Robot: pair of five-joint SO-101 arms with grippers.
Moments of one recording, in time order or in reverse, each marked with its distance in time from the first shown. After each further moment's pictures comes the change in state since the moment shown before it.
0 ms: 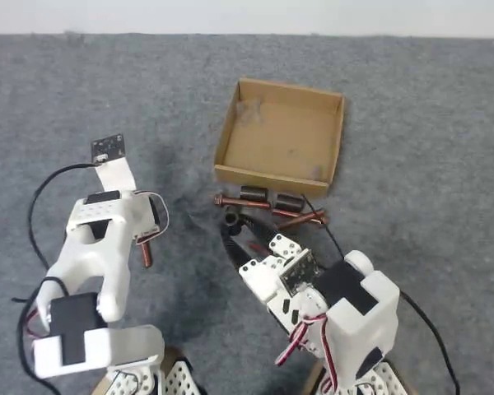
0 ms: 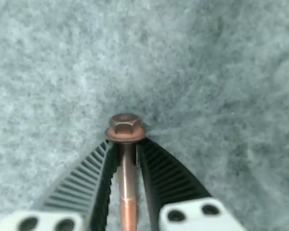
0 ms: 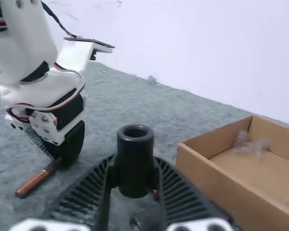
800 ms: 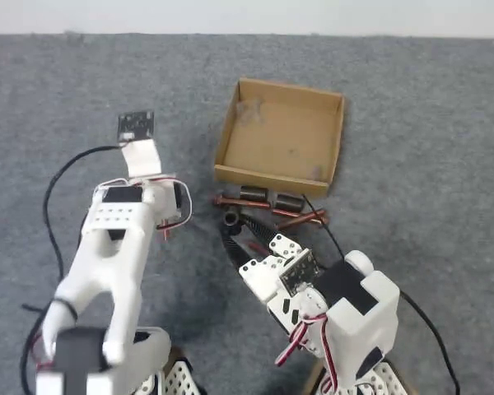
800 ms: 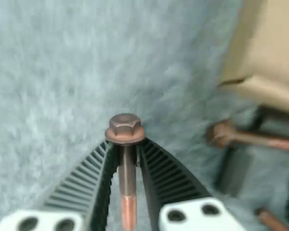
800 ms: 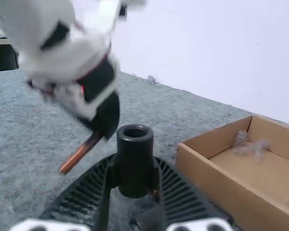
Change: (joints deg) left arm 10.3 -12.6 -1.2 0.0 0.2; right arm 0.0 0.0 0.0 0.0 0.0
